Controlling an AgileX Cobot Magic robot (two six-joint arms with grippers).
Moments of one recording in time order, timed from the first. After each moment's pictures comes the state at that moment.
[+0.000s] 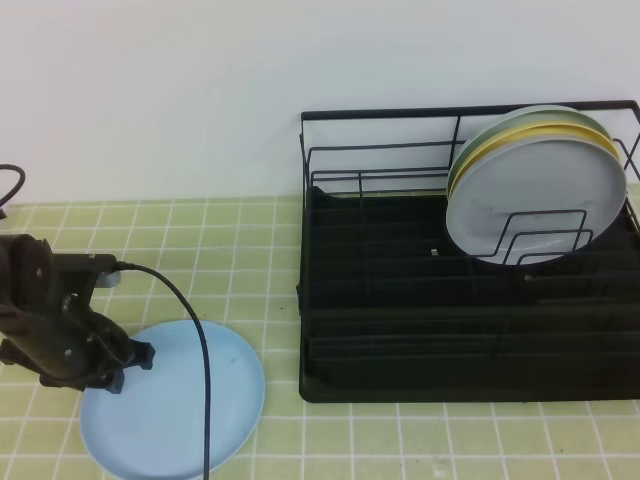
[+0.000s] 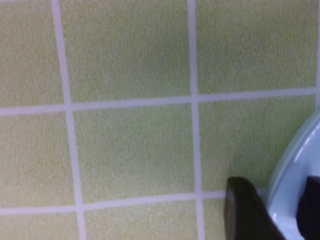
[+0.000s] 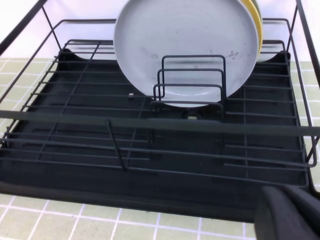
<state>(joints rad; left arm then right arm) -0.10 1.80 -1.00 -0.06 0.56 0.00 0.03 0.40 -0.31 0.41 0.39 -0.36</state>
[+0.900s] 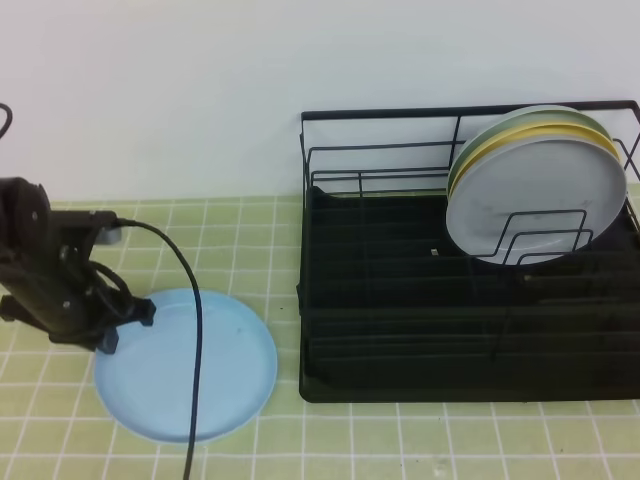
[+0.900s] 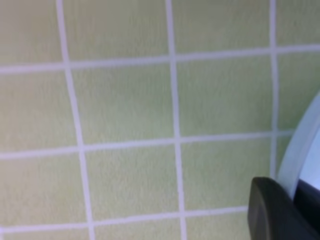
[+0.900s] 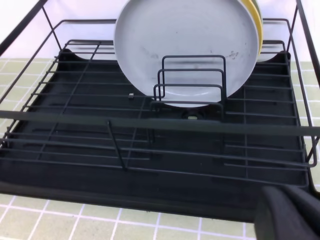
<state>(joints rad) -0.10 1.80 -1.17 -0.07 0.71 0.01 0.03 0.40 -0.31 0.41 0.39 -0.36</state>
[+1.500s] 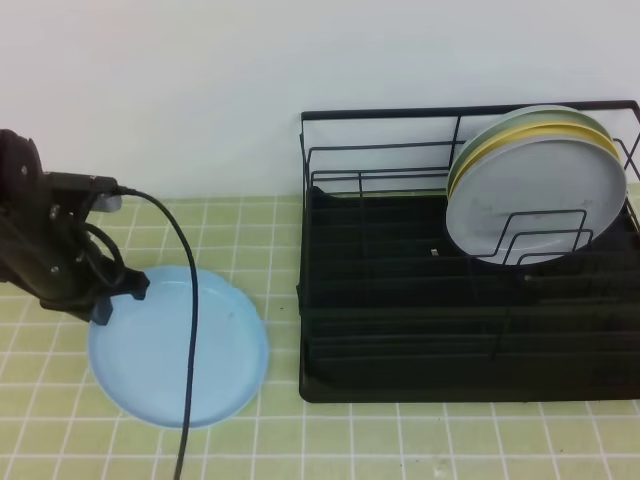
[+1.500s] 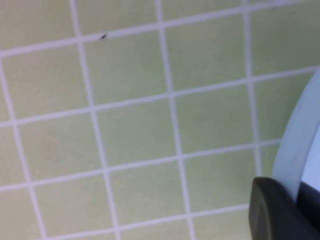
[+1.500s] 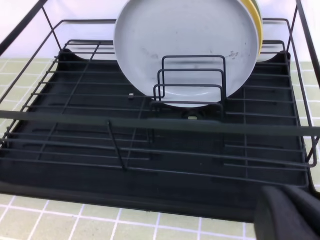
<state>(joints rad) -0.10 1.78 -1.29 -0.04 0.84 0.09 0.03 0.40 -0.31 0.42 0.39 -0.36</state>
